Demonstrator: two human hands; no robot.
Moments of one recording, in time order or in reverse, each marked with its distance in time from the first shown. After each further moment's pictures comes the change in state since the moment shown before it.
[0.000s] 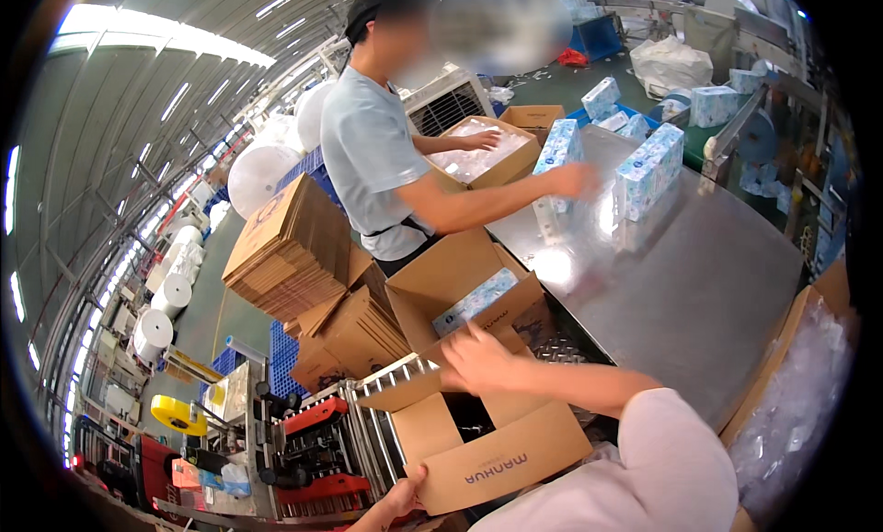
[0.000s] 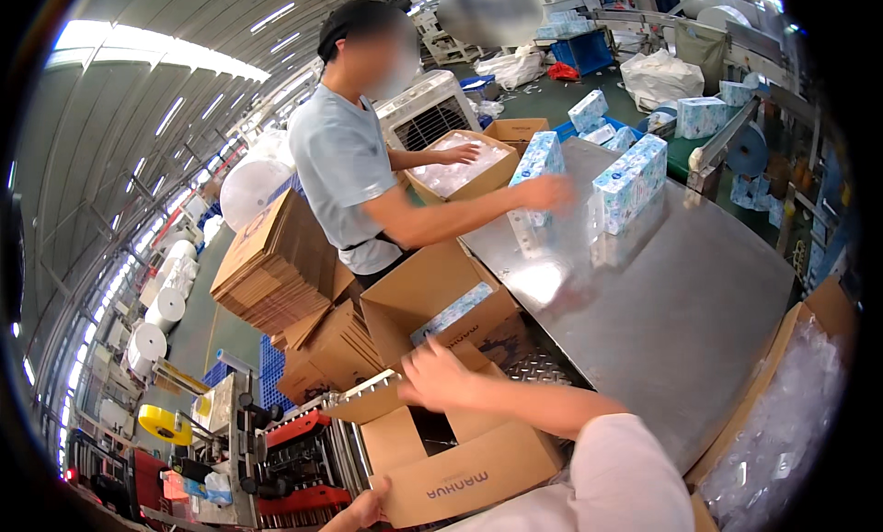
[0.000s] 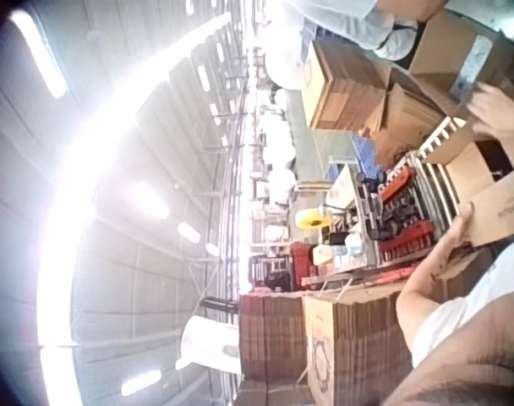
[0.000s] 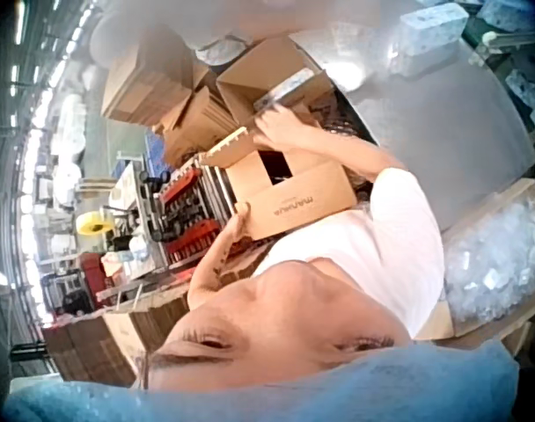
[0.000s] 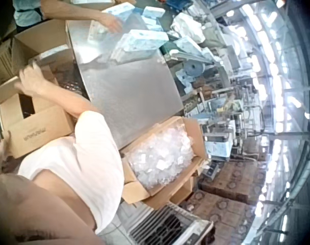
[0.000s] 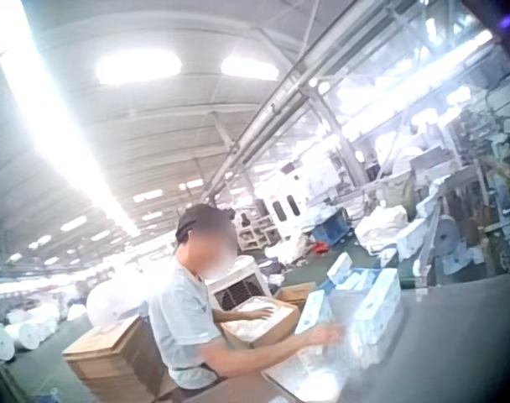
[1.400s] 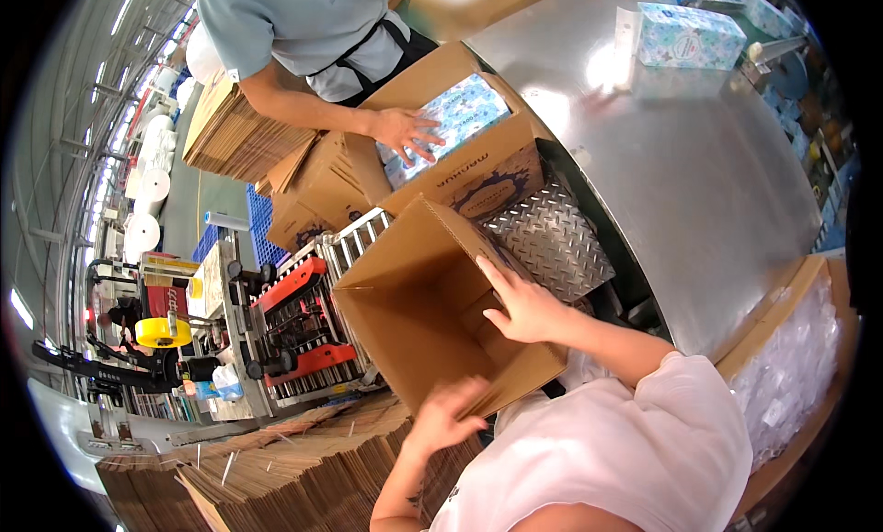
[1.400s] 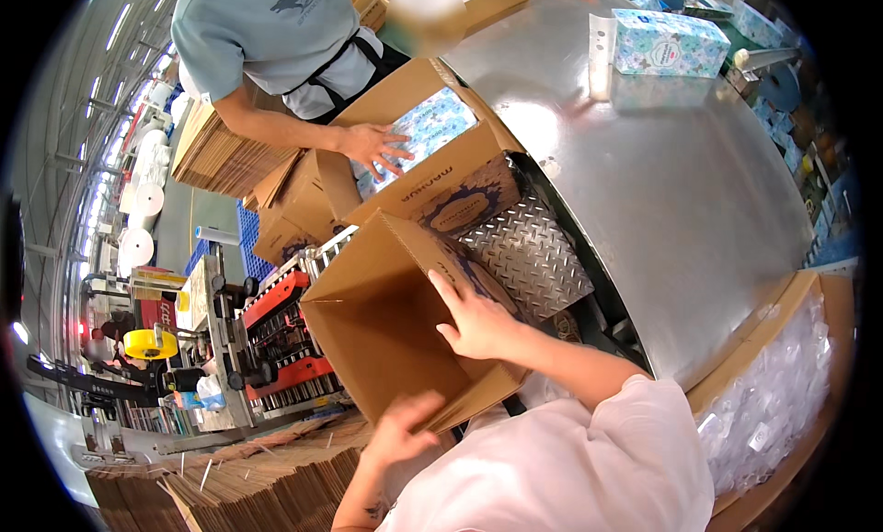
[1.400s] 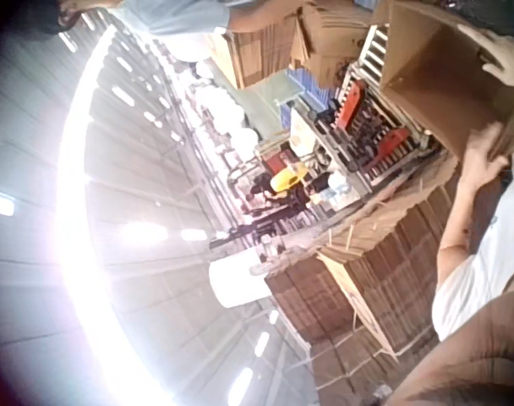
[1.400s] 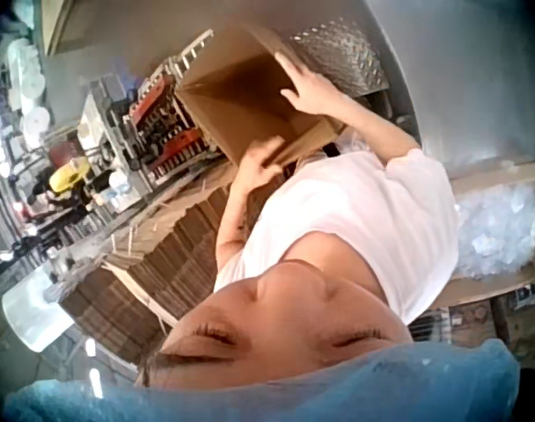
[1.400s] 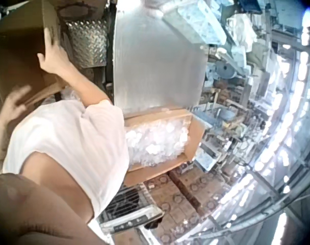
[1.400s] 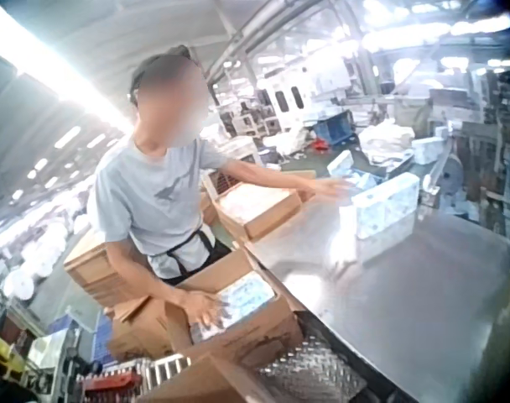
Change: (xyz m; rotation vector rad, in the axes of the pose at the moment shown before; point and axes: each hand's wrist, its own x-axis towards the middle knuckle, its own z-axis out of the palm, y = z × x) left_hand -0.029 0.001 0.099 0.905 -0.023 0.980; right_hand -0.093 -0.040 0.057 0.827 -0.247 0.566
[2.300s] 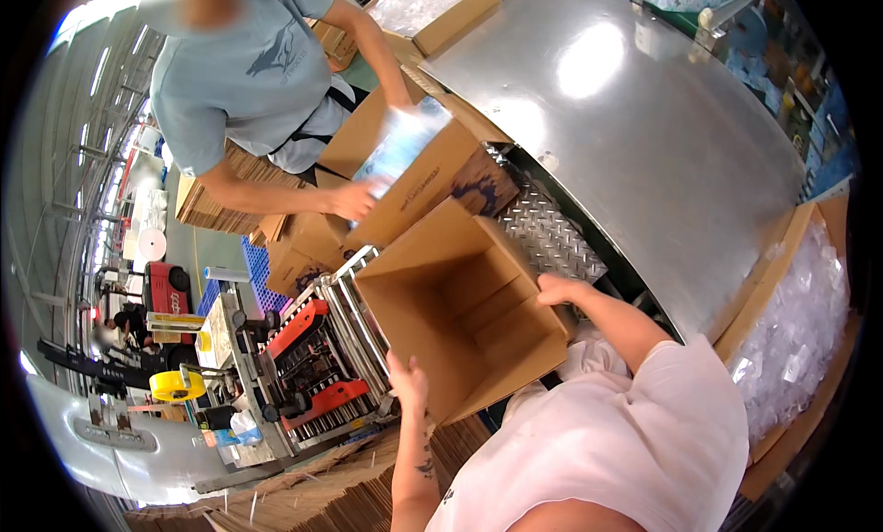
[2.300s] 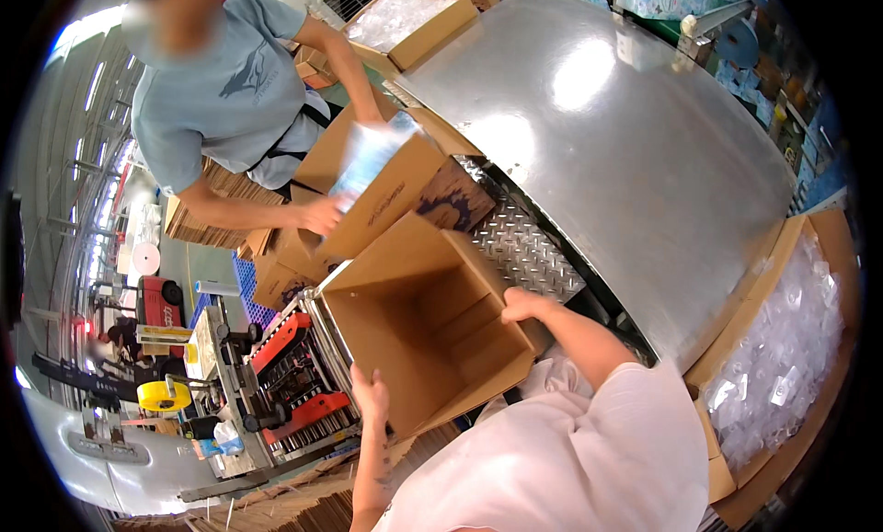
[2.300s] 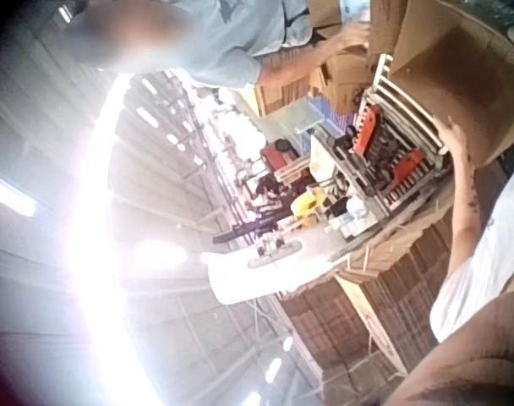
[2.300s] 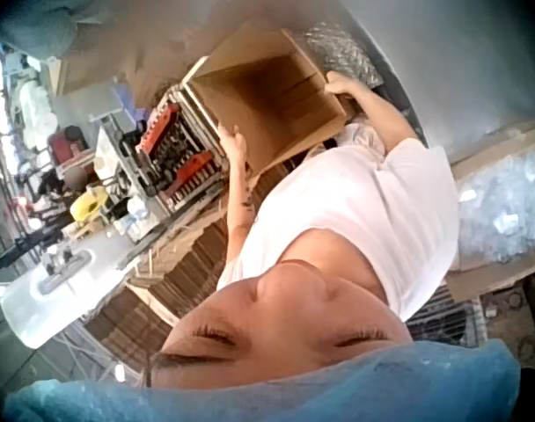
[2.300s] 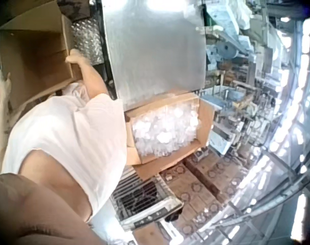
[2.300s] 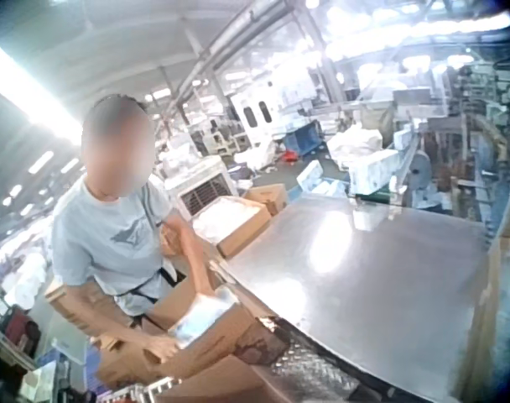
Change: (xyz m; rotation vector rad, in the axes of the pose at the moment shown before) left_hand 0.038 -0.093 0.000 -0.040 0.744 -0.448; right_hand -0.006 0.173 0.051 0.058 -0.264 0.469
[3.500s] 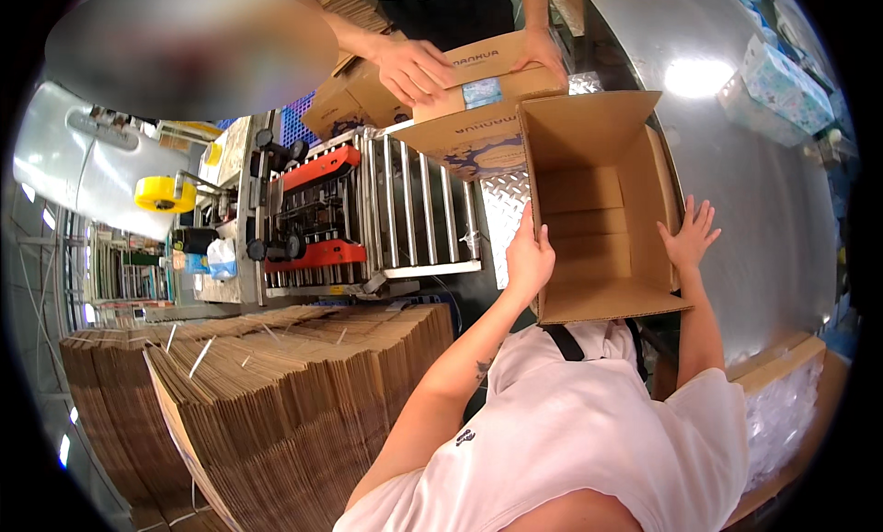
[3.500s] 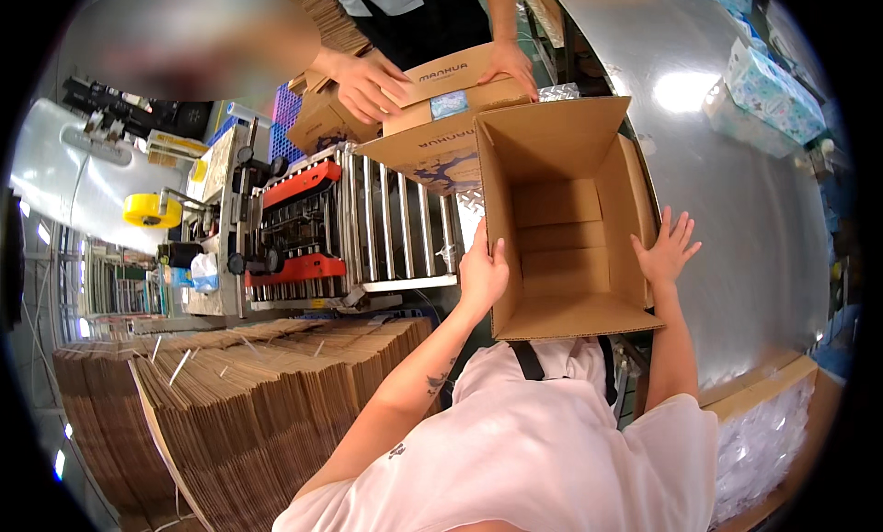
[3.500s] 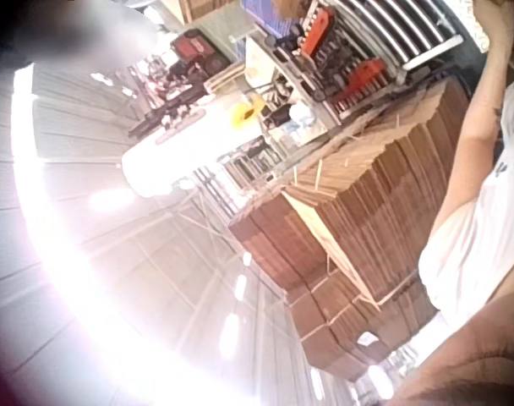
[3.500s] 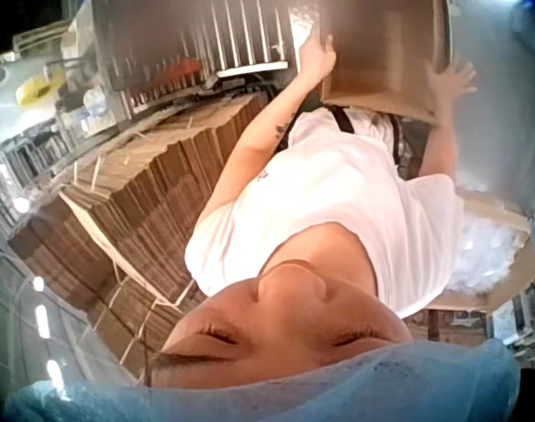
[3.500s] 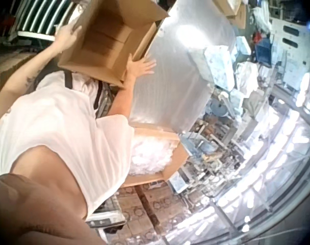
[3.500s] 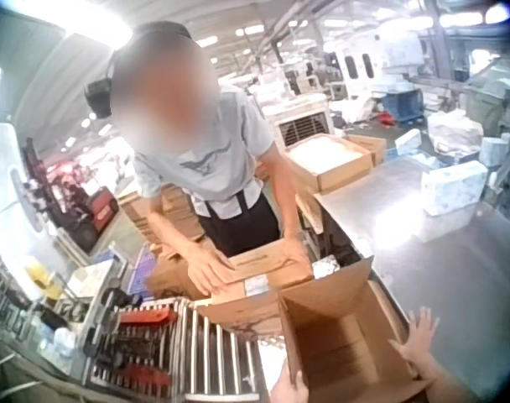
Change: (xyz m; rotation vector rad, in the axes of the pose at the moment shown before) left_hand -0.011 0.068 0.062 -0.178 -0.110 -0.104; right_hand -0.059 0.039 -0.052 -0.688 0.935 0.282
